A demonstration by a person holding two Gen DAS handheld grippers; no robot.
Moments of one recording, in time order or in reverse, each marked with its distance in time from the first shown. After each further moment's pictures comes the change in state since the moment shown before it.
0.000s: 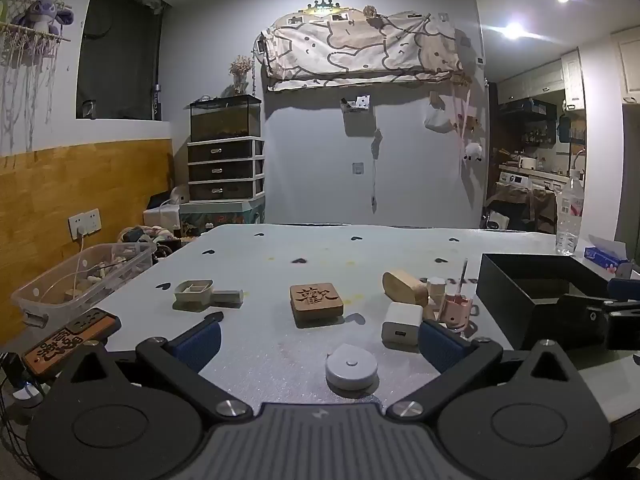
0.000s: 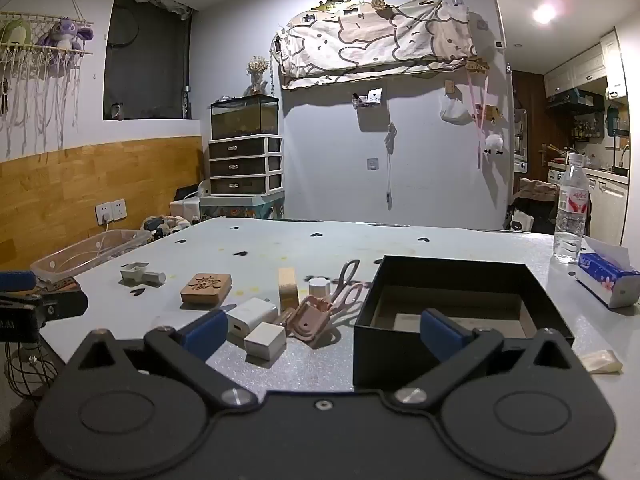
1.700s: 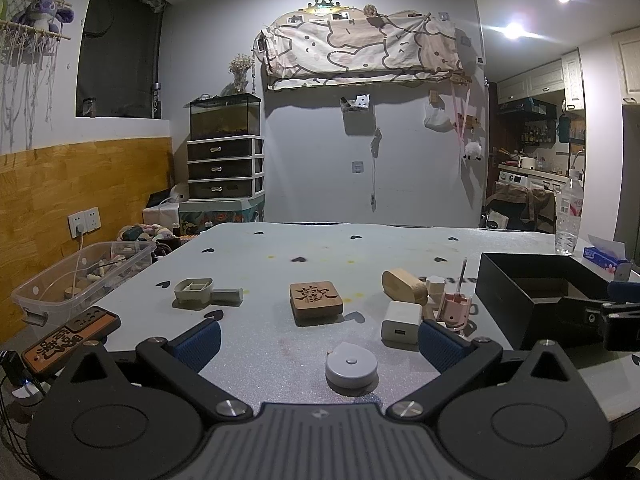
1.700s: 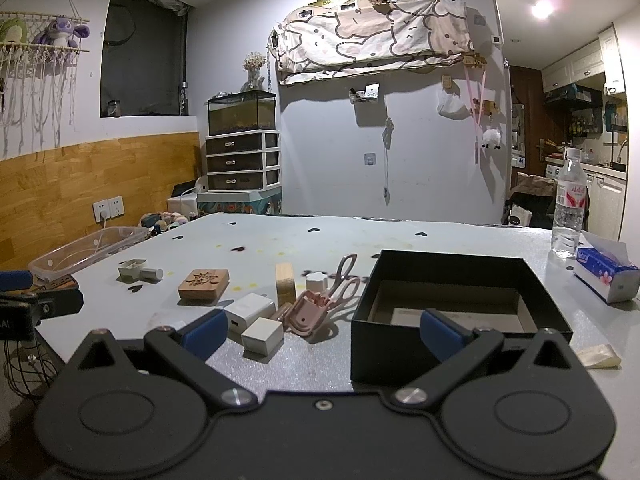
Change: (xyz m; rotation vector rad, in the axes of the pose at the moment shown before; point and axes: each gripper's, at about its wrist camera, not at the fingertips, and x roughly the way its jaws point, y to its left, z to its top) left arm 0.000 0.000 0.000 -0.002 0.006 -0.001; right arm 0.003 0.000 0.000 0.000 0.016 -0.002
